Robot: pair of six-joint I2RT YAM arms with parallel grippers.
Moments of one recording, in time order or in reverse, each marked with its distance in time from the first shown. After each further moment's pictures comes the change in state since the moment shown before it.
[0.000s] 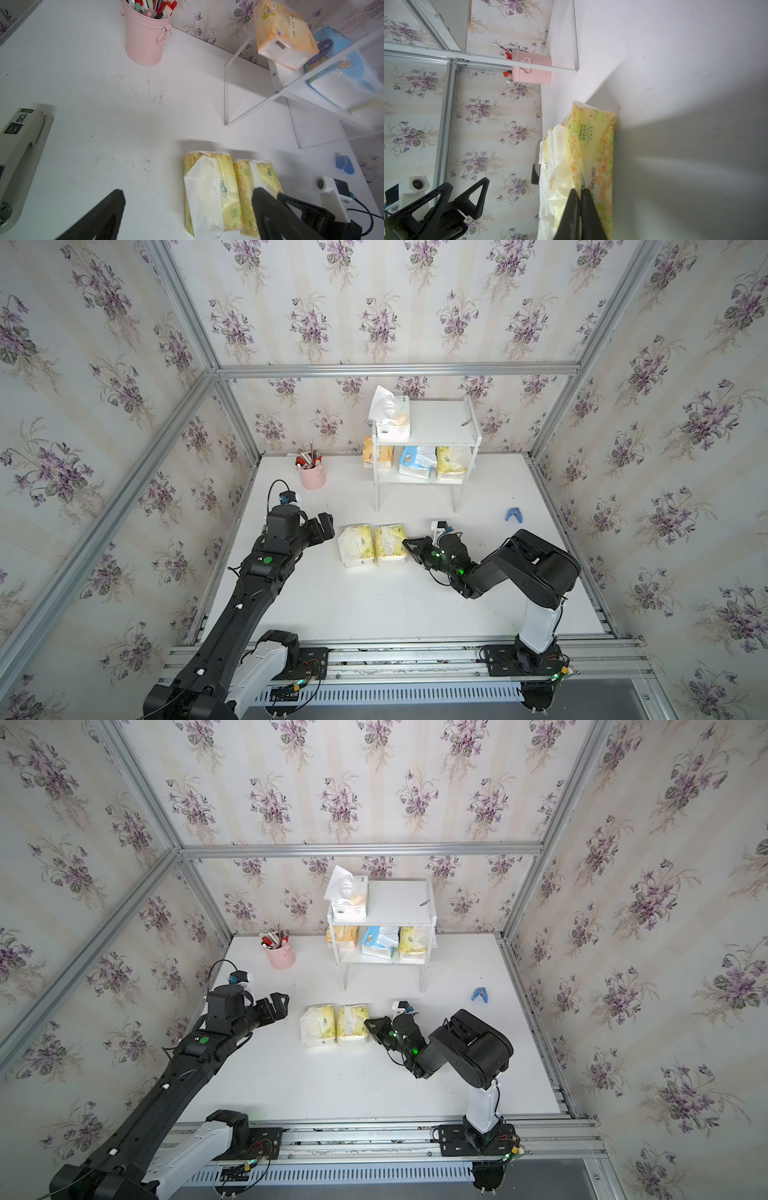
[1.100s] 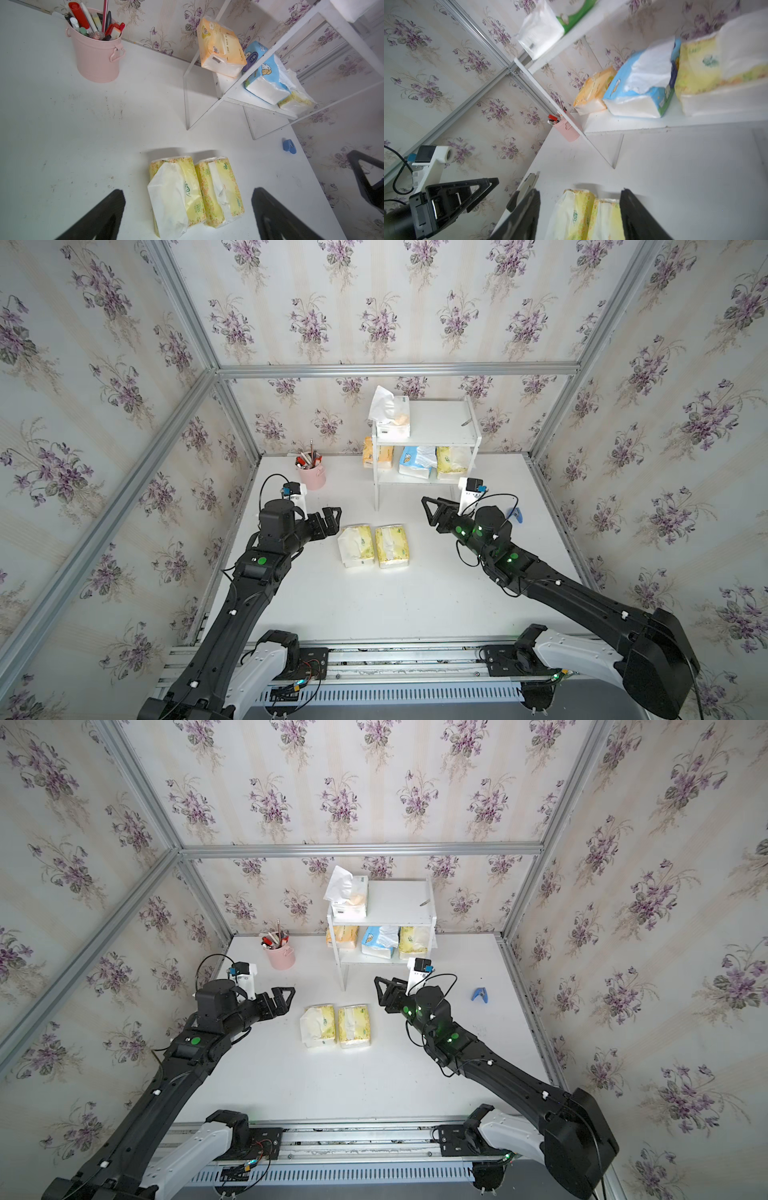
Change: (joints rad) left arm 0.000 -0.024 0.067 0.025 0.191 0.023; right arm -0.028 -0.748 0.259 -0.797 0.246 -0.753
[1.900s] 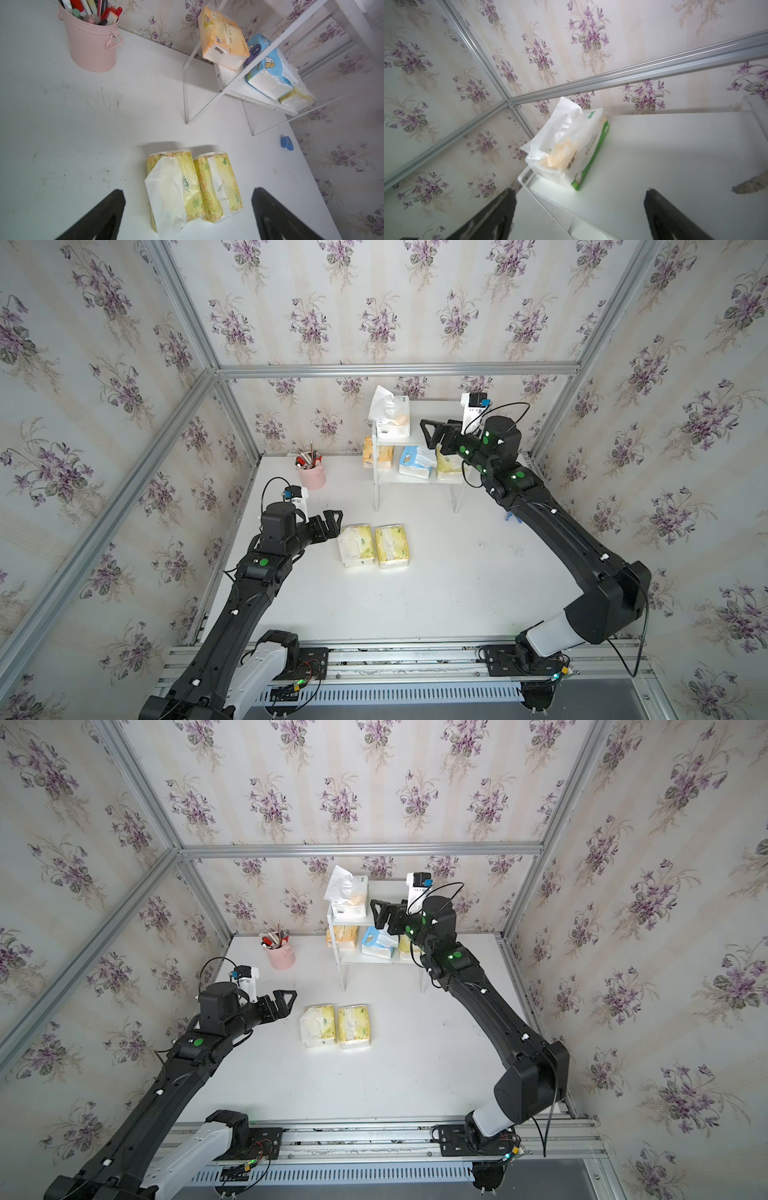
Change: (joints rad) left arm -0.001 -0.010 -0.037 0.005 0.016 -0.023; right arm -0.235 0.454 0.825 -0.305 -0.220 -0.192
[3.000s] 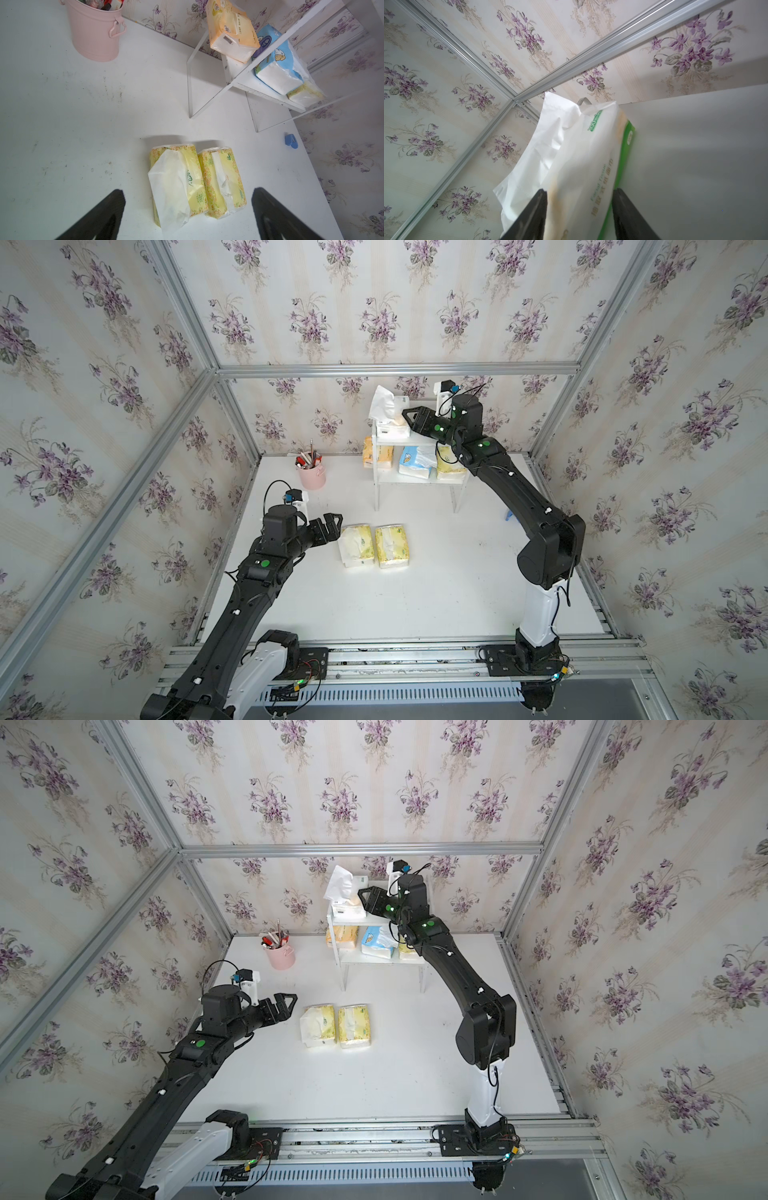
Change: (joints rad) left arm 0.000 0.000 -0.028 -0.002 -0.006 -0.011; right arm -0.004 0.393 0.430 -0.142 -0.155 0.226
